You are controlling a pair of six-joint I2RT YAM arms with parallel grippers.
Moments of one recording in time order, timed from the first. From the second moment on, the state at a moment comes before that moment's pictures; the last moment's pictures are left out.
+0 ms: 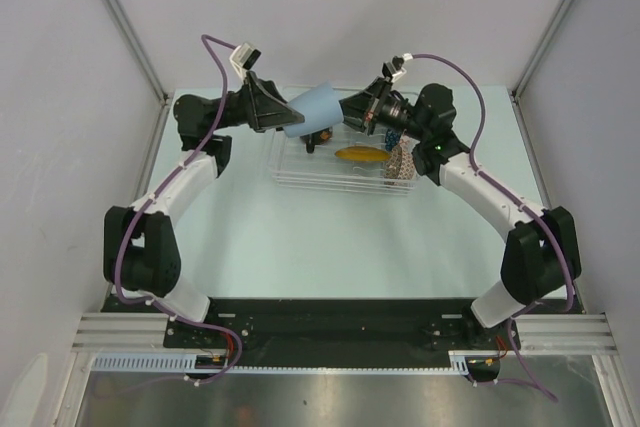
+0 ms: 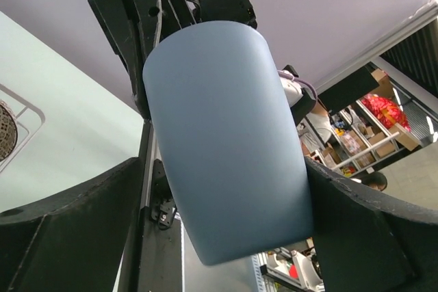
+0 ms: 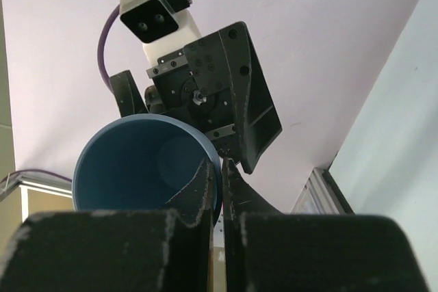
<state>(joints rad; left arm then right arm) -0.20 1.58 1.20 1.07 1.25 -1.57 0.45 1.56 1.26 0.51 -0.70 1.43</state>
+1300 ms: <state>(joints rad) -0.15 1.61 1.73 -0.57 0.73 -0.14 0.17 1.33 1.26 -0.14 -0.65 0.96</state>
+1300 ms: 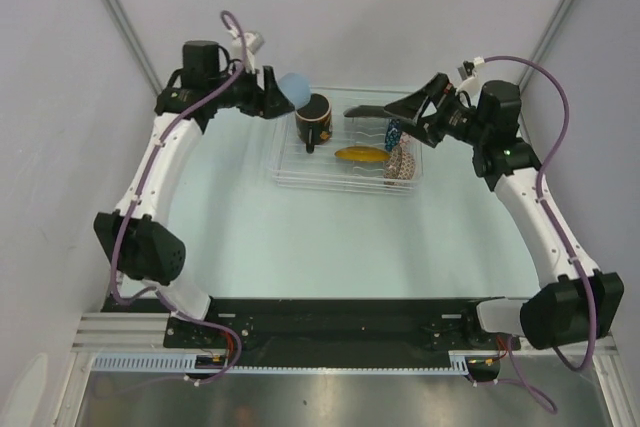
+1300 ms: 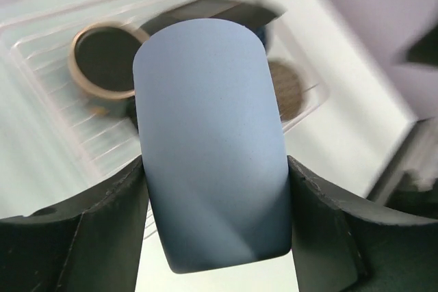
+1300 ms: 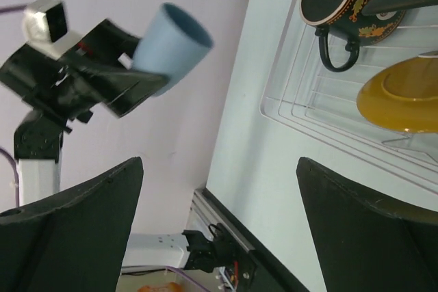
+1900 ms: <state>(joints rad) -0.31 2.01 2.24 -1.24 0.21 0.51 0.17 1.18 1.21 -0.38 -0.56 0.75</state>
